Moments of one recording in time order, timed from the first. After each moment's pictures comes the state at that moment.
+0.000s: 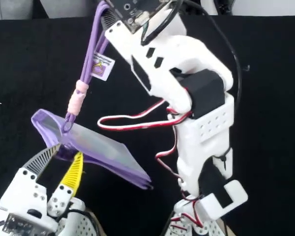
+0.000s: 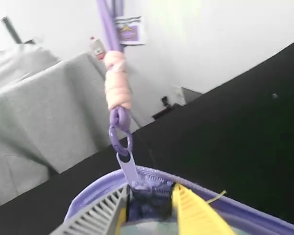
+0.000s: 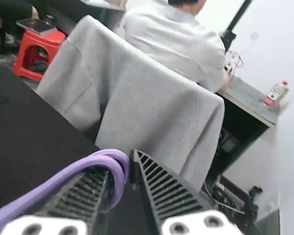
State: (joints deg) left arm 10.1 -104.7 36.3 92.6 -23.1; right arm -27.4 0.4 -53.8 70.6 24.6
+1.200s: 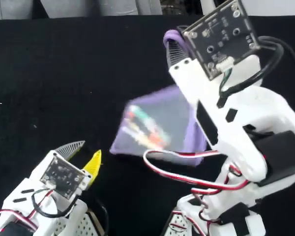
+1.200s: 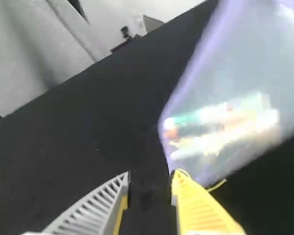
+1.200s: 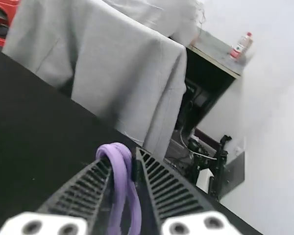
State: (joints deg) left arm 16.5 -104.6 51.7 88.0 -18.4; right arm -17.8 -16.2 -55.1 93.9 24.5
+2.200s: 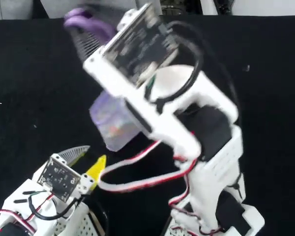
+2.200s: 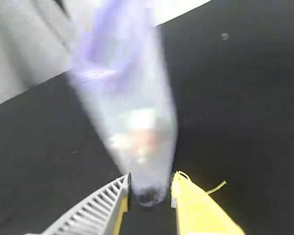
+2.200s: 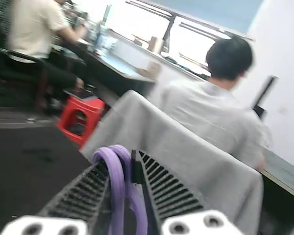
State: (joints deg) left arm 22.1 -104.6 50.9 90.0 -13.1; right arm -42.1 -16.3 -34.9 56.2 24.6
